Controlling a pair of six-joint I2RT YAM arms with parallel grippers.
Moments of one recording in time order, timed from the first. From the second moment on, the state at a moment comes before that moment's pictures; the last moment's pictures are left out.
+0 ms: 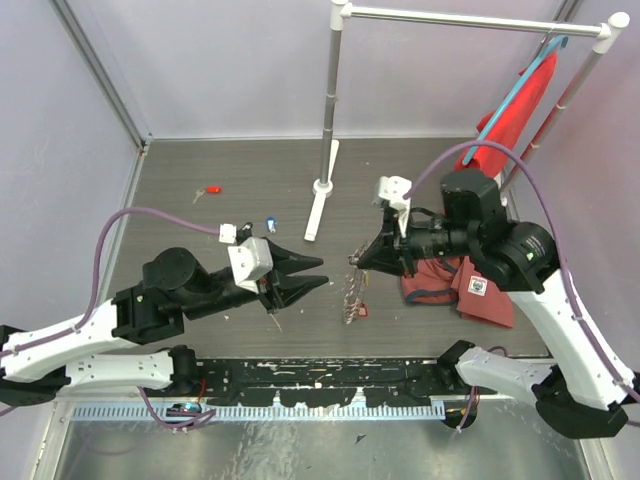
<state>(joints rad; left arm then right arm) -1.33 0.84 1.07 -0.10 -0.02 0.05 0.60 1.01 1.50 -0.96 -0.76 -0.21</state>
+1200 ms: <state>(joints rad) -1.33 0.87 0.97 -0.19 0.01 0.07 1.14 1.27 1.77 -1.25 -0.29 -0.17</state>
